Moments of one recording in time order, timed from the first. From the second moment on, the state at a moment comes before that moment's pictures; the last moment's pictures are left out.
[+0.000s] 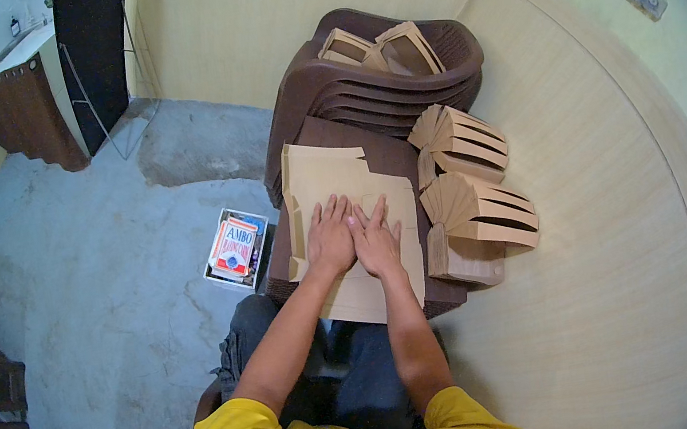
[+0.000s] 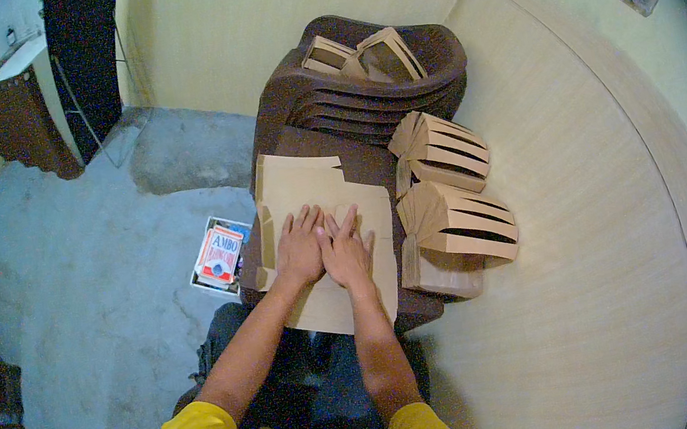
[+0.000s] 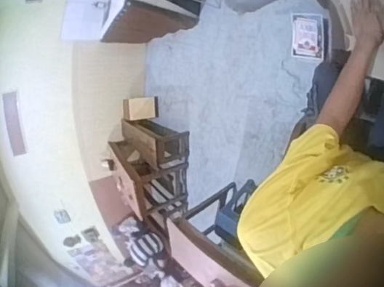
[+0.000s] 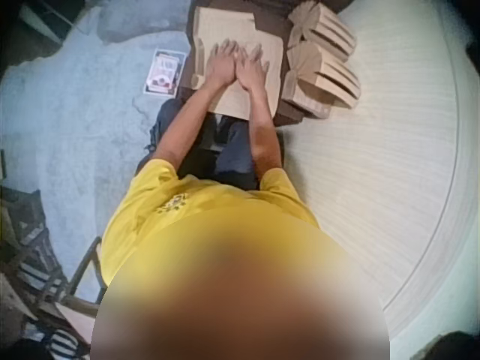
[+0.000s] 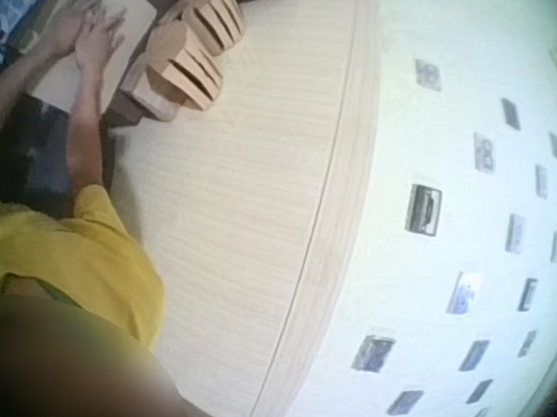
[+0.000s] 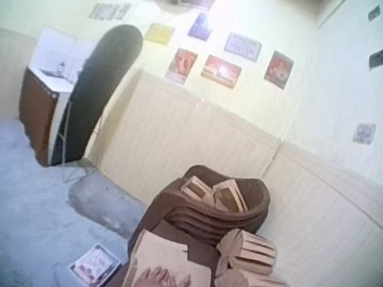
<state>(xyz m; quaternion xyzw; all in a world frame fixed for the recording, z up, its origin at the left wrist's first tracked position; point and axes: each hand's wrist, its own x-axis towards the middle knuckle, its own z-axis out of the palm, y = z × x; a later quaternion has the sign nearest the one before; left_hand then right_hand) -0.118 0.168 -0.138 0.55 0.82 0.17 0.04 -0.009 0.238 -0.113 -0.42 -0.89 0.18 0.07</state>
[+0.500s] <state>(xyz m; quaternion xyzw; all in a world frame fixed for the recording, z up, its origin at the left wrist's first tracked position) -0.119 0.169 -0.151 0.56 0.79 0.23 0.02 -0.016 0.224 -0.093 -0.46 -0.87 0.14 -0.05</state>
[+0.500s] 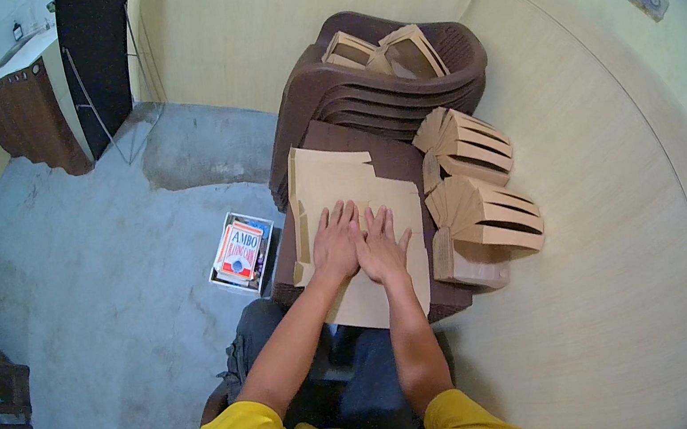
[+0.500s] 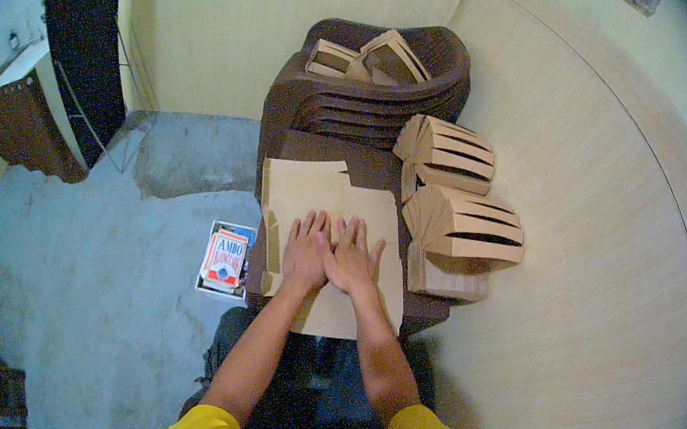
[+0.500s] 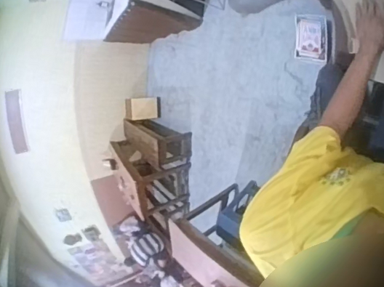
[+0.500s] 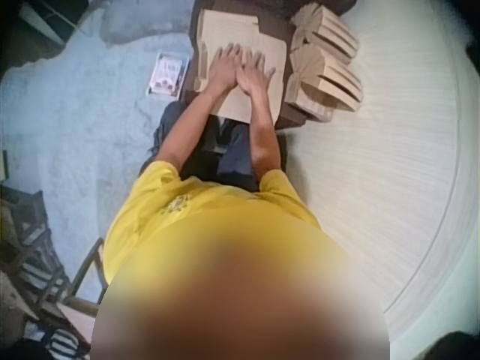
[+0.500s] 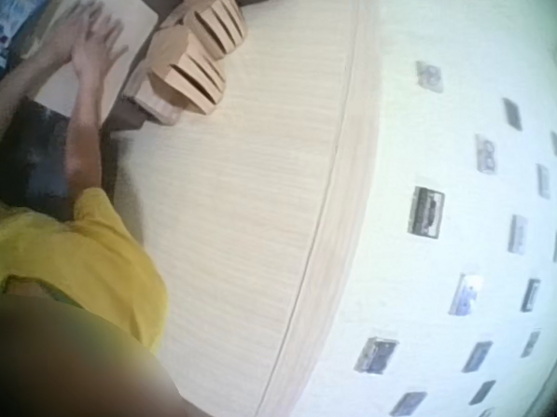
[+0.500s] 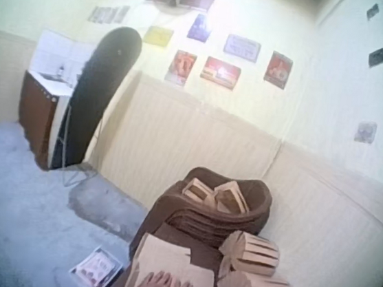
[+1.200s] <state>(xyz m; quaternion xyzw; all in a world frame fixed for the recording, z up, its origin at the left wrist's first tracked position) -0.095 0.146 -0.149 0.53 0.83 0.19 0.02 -0.022 0.279 -0.097 -0.51 -0.80 0.30 0.12</state>
